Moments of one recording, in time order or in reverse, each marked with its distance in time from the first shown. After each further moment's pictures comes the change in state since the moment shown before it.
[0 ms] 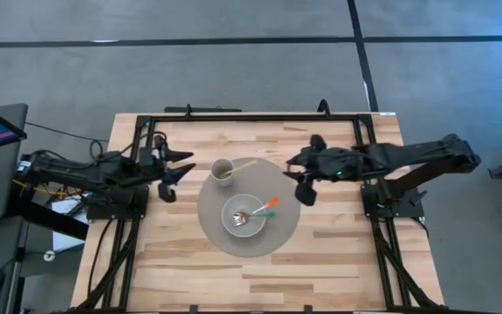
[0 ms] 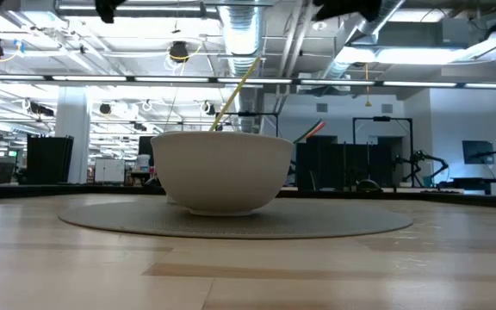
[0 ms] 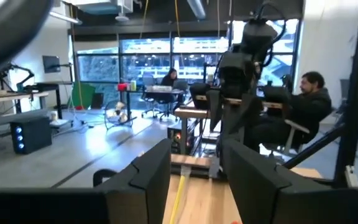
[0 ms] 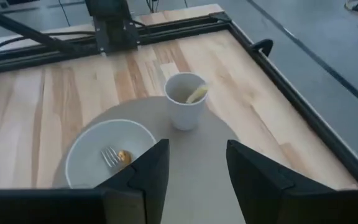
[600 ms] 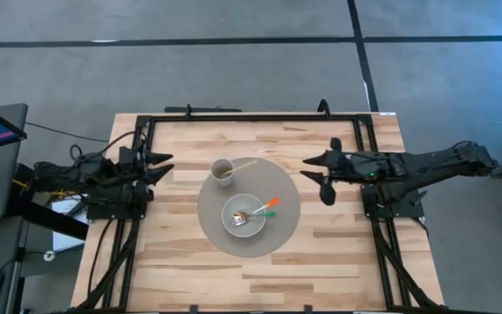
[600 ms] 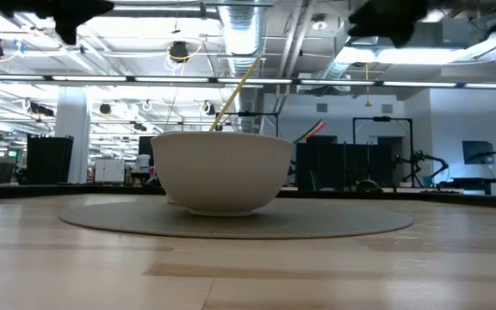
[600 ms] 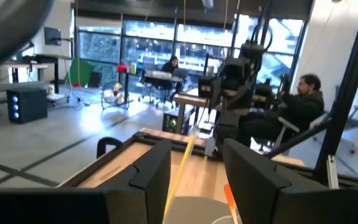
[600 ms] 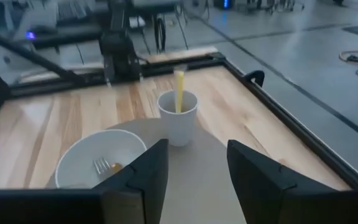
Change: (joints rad) left arm -0.009 -0.425 -0.073 -0.422 -0.022 -0.135; right arm -0.006 -0.378 -0.474 0.365 0.006 -0.108
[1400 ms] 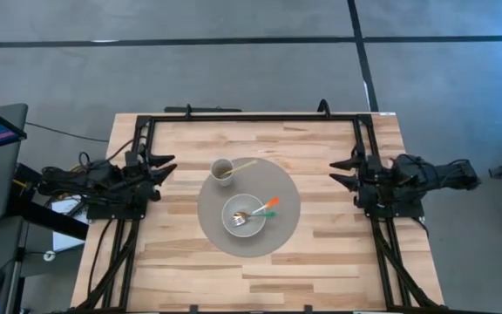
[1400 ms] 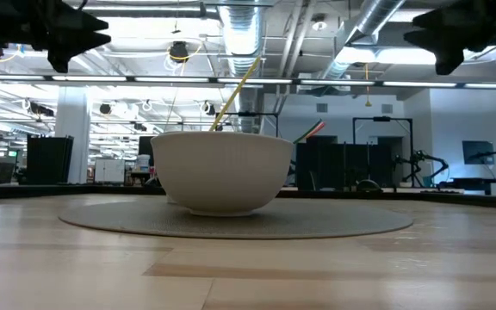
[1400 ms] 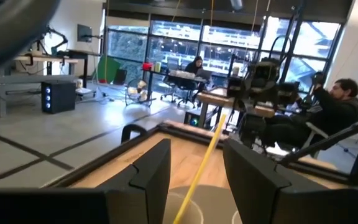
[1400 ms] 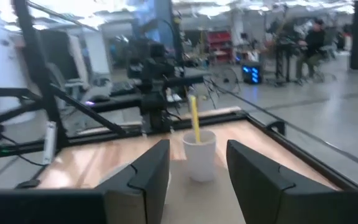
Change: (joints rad) left arm 0.002 -0.172 -0.170 0.007 -0.112 -0.024; right arm 0.013 -0.712 -0.447 0.125 -0.093 -0.082
